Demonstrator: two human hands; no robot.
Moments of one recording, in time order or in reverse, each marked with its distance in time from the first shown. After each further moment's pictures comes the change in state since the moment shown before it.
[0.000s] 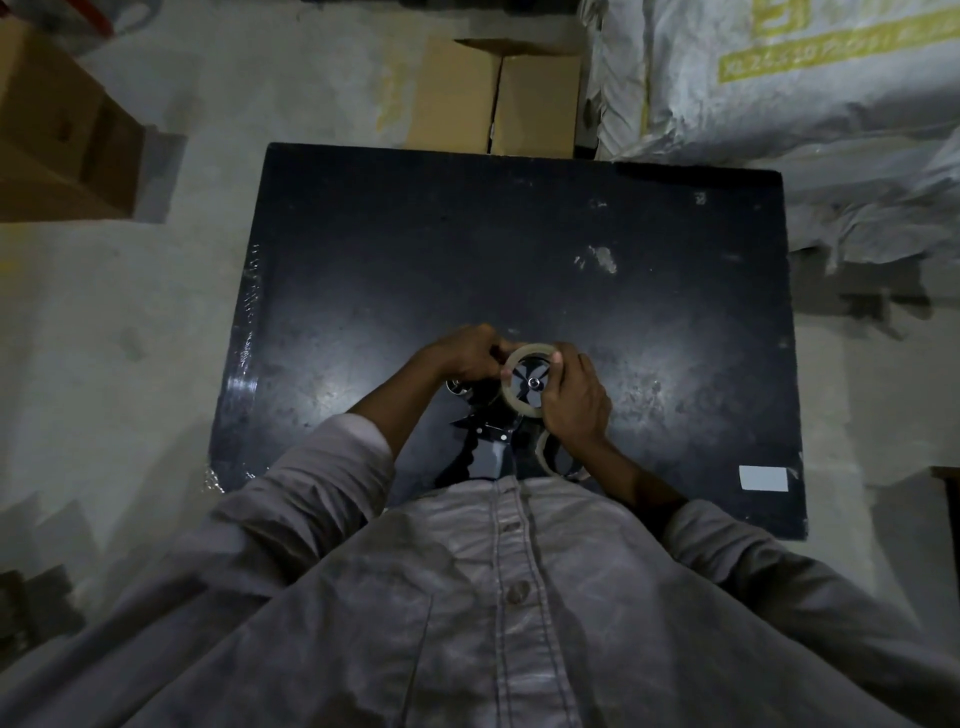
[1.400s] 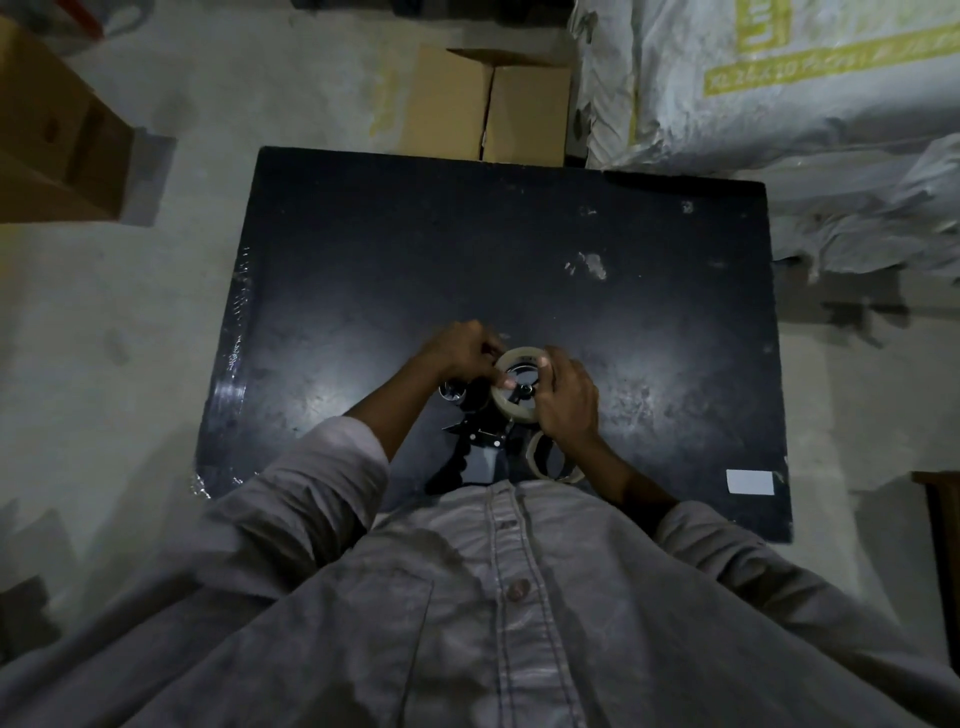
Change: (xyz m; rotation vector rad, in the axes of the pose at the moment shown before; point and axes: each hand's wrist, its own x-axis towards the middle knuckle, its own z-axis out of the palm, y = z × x) left_hand -0.002 0.008 -0.003 -0.092 0.125 -0.042; right_hand 0.009 0.005 -0.003 0.067 -0.075 -0.027
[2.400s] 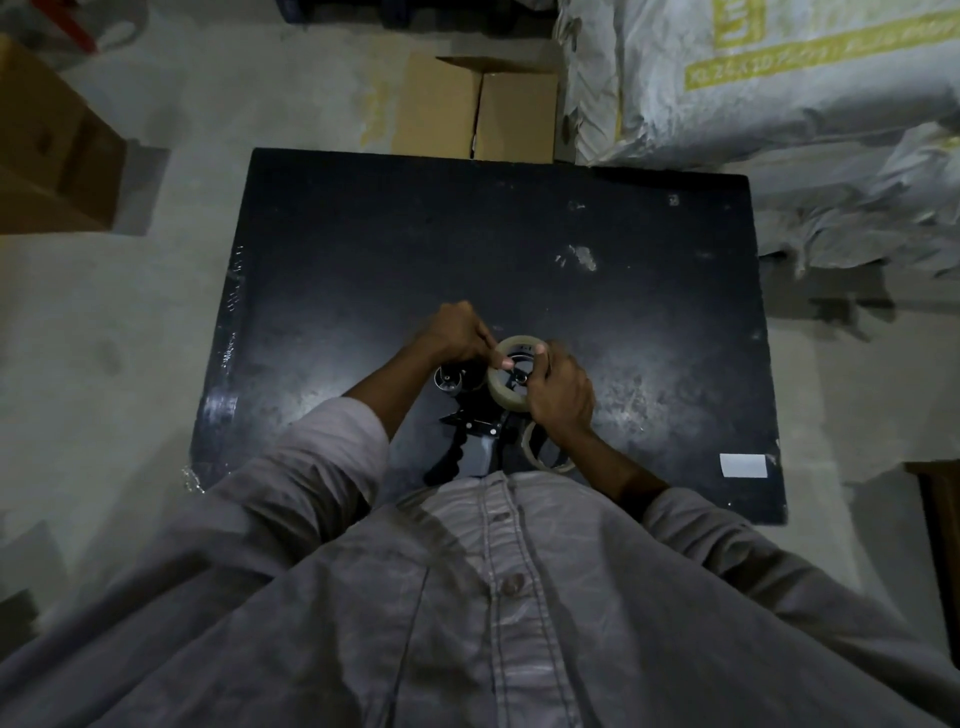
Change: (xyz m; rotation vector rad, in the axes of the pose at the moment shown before) left_hand 0.006 0.001 -0.001 -0.088 0.075 -0.048; right_hand -0.004 -0.003 0.007 -0.033 0.092 0.122
